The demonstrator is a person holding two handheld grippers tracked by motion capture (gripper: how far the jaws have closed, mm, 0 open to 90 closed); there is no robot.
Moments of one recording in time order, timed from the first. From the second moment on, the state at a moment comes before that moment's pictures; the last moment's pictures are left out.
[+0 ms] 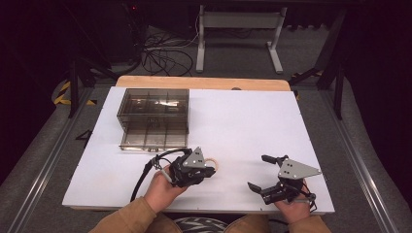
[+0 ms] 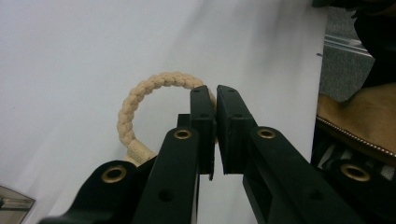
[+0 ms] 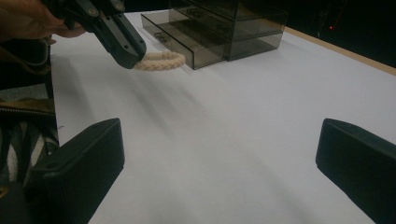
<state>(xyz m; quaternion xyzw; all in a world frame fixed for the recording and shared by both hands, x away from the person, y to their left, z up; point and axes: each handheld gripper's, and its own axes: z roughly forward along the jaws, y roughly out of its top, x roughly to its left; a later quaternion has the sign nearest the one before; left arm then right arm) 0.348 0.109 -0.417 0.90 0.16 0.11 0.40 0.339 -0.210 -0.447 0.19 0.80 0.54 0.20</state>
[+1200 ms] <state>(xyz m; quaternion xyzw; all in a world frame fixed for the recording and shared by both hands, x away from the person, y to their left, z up) 0.350 0.127 -0.398 0.88 0.17 0.13 0.41 0.339 -0.210 -0.447 0.19 0.80 0.54 0.20</state>
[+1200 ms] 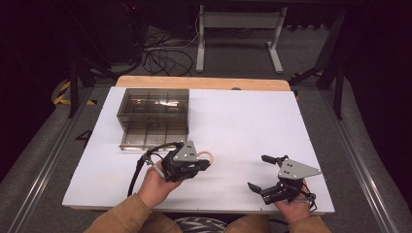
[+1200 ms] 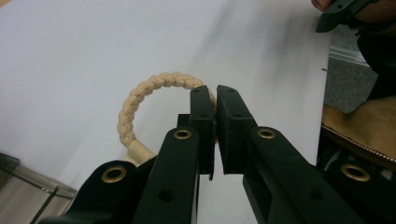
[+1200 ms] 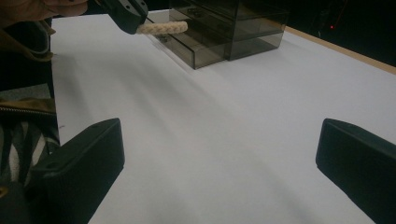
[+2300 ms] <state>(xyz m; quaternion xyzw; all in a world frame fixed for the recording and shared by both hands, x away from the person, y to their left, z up) 0.376 0.171 -0.382 0.86 0.23 0.16 0.42 0.339 -0.210 -0.447 0.19 0.80 0.53 0.19</state>
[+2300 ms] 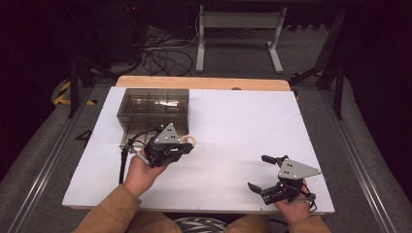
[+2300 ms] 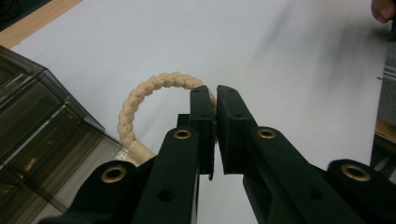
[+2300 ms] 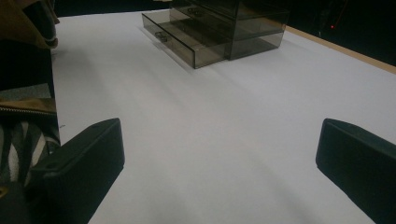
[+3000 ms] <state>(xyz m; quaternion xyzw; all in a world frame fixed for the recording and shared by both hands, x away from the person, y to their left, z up) 0.405 0.196 -0.386 0.86 0.27 0.18 0.40 0.339 -0.210 -0.448 0.19 0.80 0.53 0.19</state>
